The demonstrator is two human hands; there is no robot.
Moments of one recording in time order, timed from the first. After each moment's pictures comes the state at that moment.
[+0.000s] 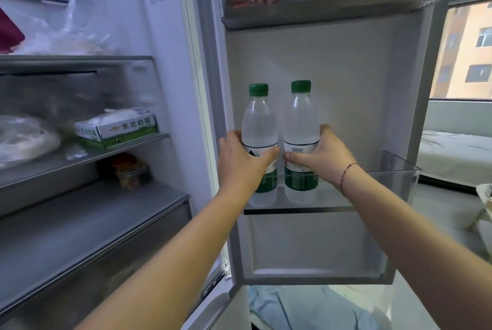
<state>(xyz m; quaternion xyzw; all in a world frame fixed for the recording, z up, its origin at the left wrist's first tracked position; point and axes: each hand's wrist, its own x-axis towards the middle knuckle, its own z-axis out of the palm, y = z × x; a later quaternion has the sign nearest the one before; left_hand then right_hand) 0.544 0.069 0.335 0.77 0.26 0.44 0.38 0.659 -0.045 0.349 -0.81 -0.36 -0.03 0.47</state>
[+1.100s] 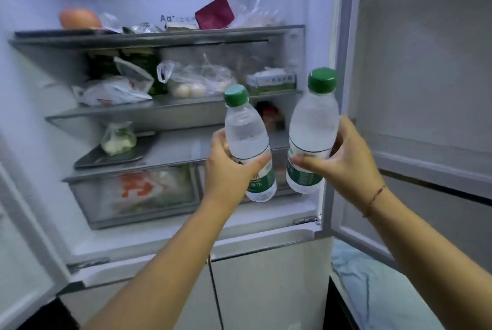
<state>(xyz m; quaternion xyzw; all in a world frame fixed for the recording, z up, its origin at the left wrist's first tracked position) 0.351 -0.060 0.290 0.59 0.45 0.61 0.27 0.540 -0.085 0.307 -0.46 -0.65 0.17 0.58</state>
